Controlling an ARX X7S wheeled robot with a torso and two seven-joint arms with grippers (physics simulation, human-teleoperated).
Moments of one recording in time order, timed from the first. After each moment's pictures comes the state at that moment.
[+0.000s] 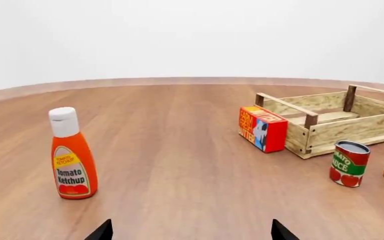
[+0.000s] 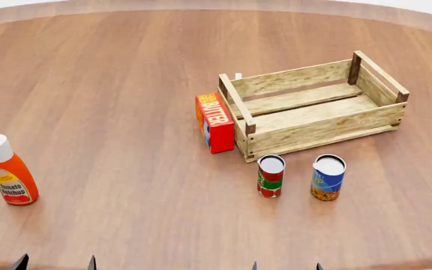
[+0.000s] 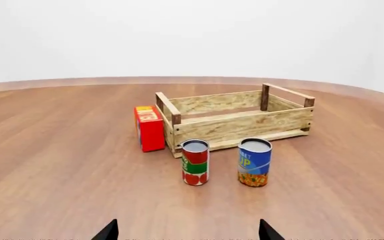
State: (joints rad) left arm 0.00 -0.06 0.06 0.00 -0.06 -0.01 -0.07; right arm 0.00 0.07 -0.09 -0.01 0.07 0.02 0.09
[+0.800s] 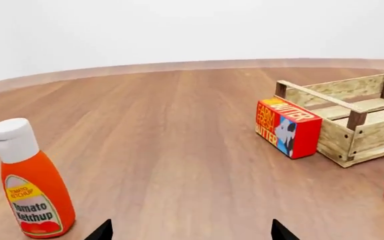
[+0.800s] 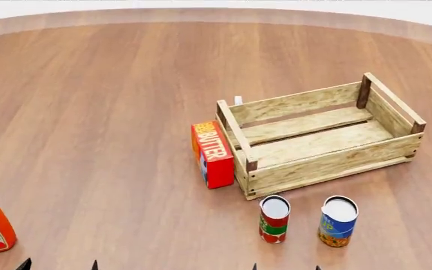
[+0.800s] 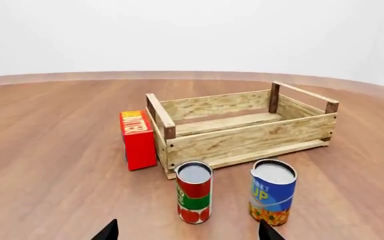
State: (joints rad) left arm -0.03 -0.08 0.11 -0.01 -0.06 -0.09 -0.13; right arm 0.01 0.08 -0.12 -0.02 0.09 0.06 0.12
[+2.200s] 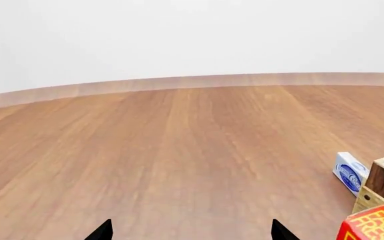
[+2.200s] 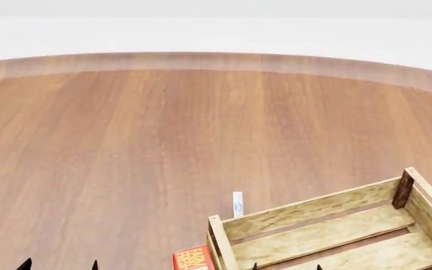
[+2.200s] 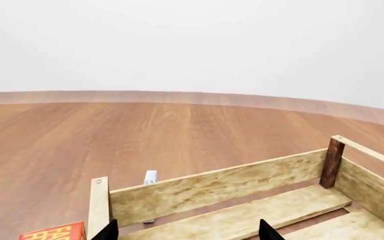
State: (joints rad) left arm -0.04 -0.15 0.19 -0.03 -0.12 -0.08 -0.21; right arm 0.01 0.14 -0.20 -0.02 0.13 0.03 0.21
